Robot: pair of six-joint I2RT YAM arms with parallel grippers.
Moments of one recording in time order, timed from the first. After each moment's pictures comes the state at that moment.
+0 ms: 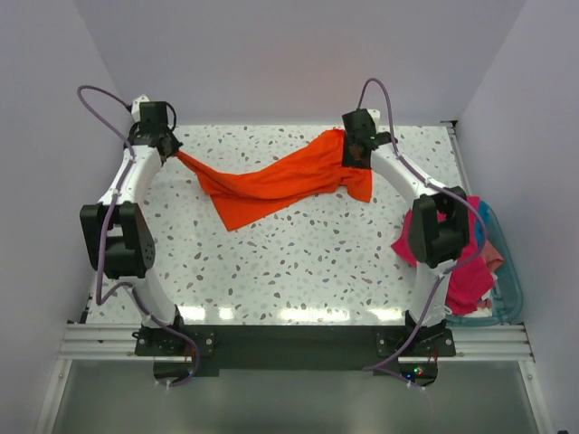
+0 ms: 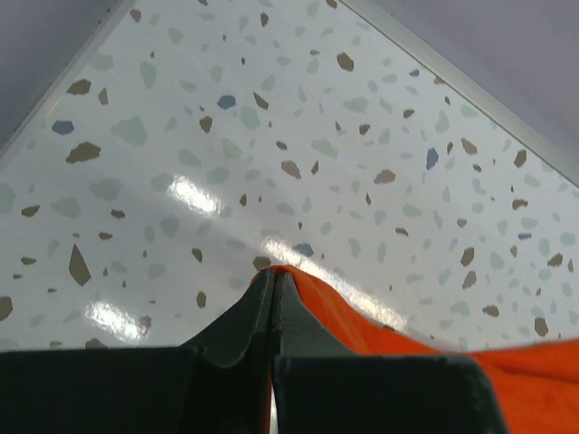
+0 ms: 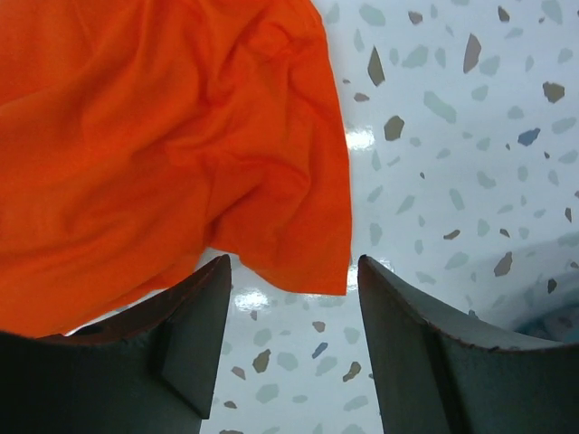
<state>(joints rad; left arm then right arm) 0.03 1.77 1.51 -0.44 -0.29 -0.50 0.35 1.97 1.72 -0.62 0.45 0.34</state>
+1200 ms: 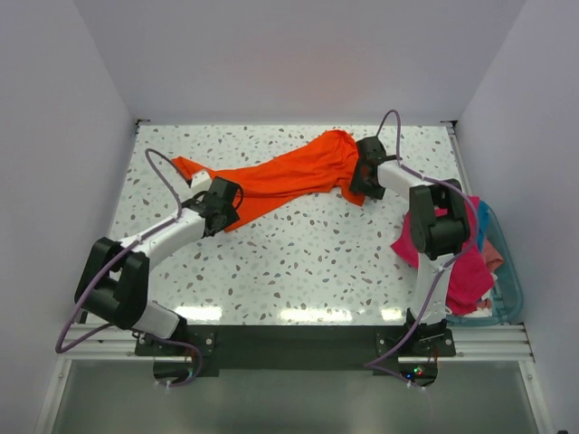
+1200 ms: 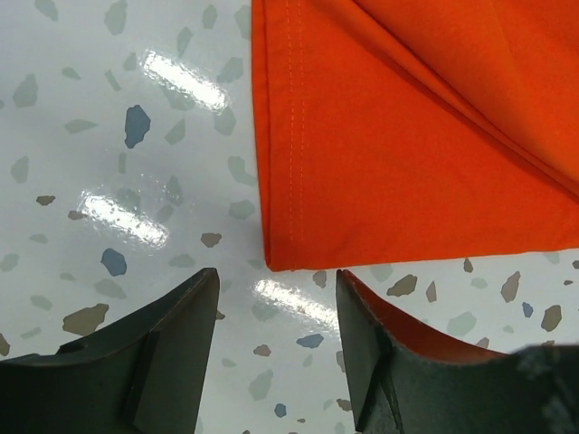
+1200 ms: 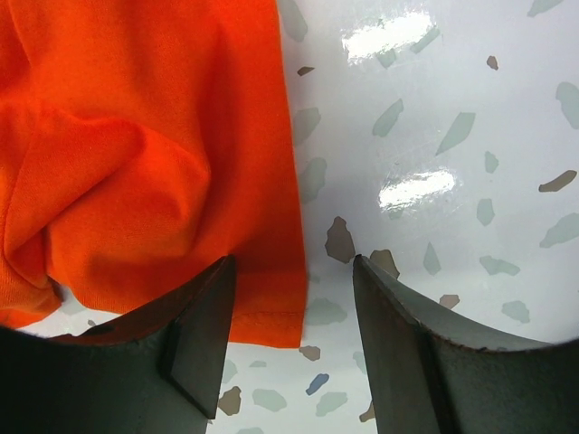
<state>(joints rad) -0.42 1.47 0.88 -0.44 -0.48 -0.87 0.24 2.05 1.45 -0.48 0.26 0.51</state>
